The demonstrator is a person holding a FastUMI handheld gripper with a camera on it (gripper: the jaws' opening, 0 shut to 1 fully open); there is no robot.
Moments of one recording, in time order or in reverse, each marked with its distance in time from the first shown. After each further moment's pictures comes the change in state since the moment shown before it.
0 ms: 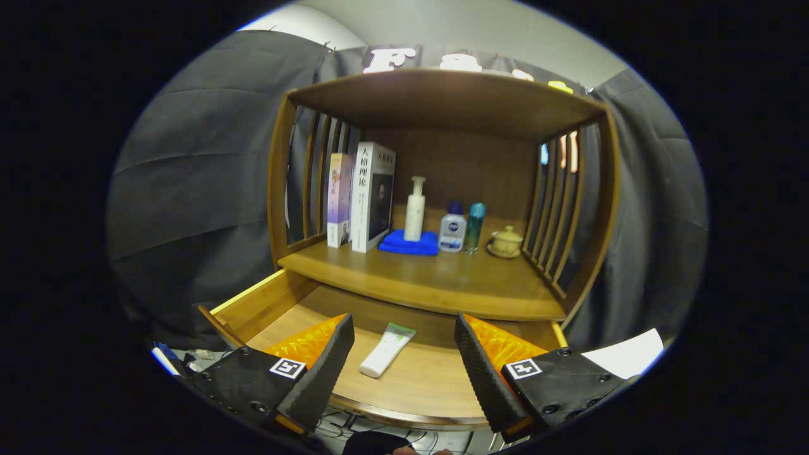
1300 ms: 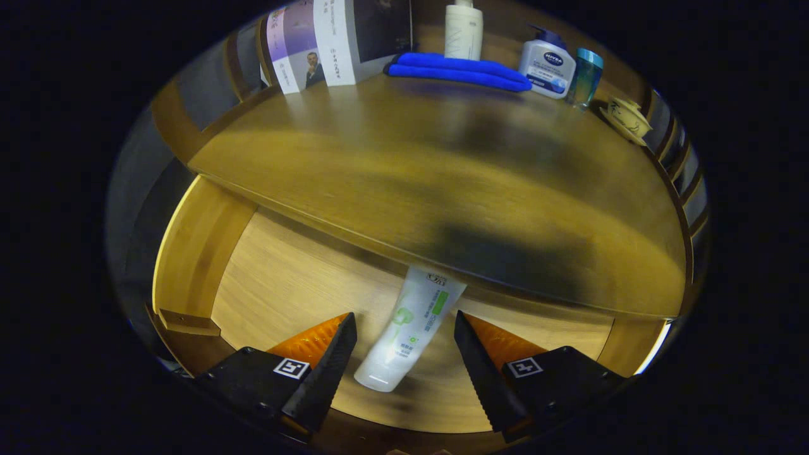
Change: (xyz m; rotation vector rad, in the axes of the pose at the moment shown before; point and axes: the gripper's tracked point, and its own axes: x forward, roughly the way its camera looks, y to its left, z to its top) arm 0.153 0.024 -0.121 0.006 0.814 0.138
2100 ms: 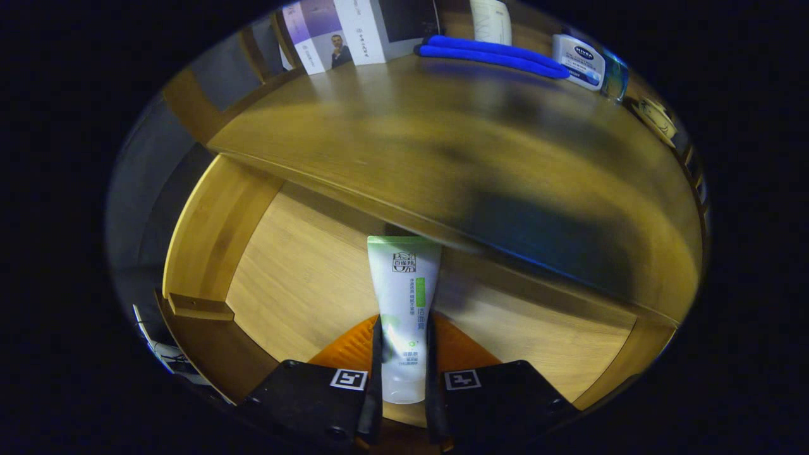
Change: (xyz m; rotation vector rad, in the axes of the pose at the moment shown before) arm -0.008 0.018 -0.009 -0.050 0.030 0.124
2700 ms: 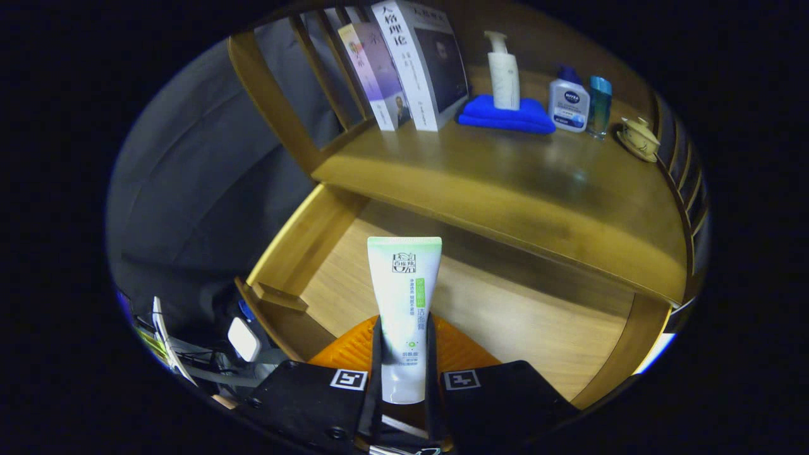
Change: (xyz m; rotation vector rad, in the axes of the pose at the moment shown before) arm -0.103 0.043 -0.001 -0.009 -0.213 0.163
